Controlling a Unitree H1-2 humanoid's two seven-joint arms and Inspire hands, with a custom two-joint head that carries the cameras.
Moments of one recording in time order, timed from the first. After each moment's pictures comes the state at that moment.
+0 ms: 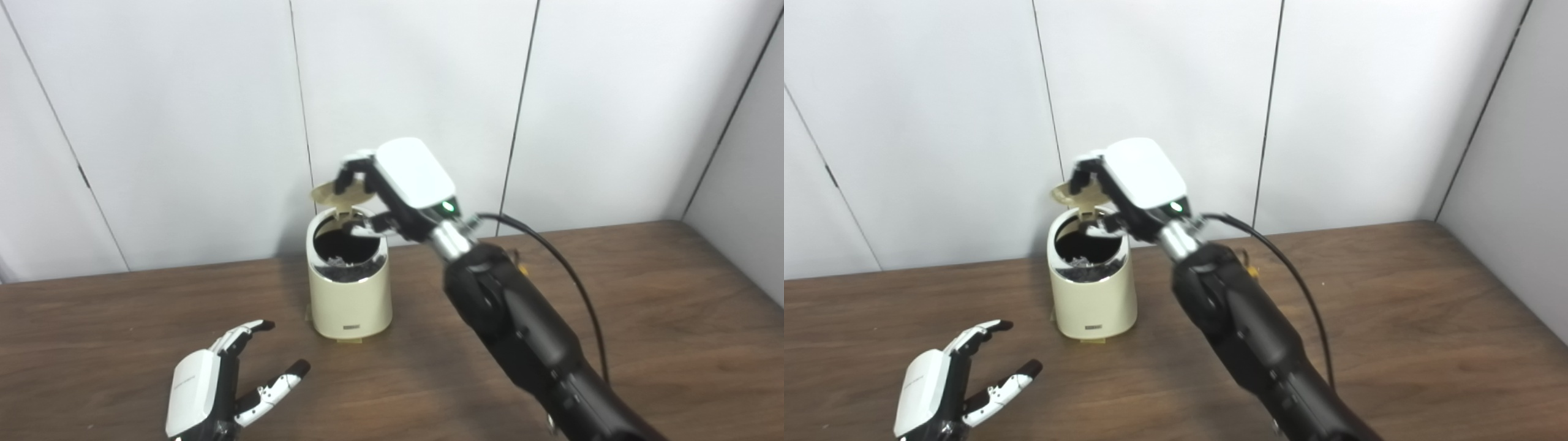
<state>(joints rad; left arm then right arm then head) -0.07 0.14 -0.16 -0.07 0.76 0.01 0.20 -0.65 -0.18 0.28 0.08 -0.91 -0.03 -0.20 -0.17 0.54</state>
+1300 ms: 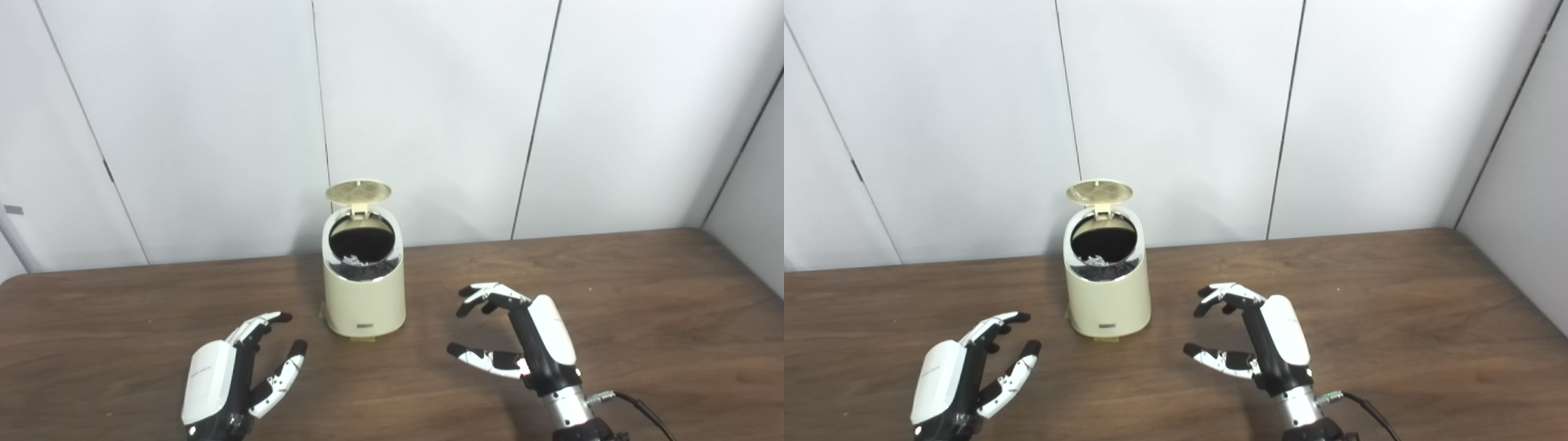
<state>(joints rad) -0.07 0.16 -0.16 -0.06 0.74 -0.08 0.24 -0.17 -0.17 0.14 0.11 -0.62 -0.33 -0.33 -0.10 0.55</state>
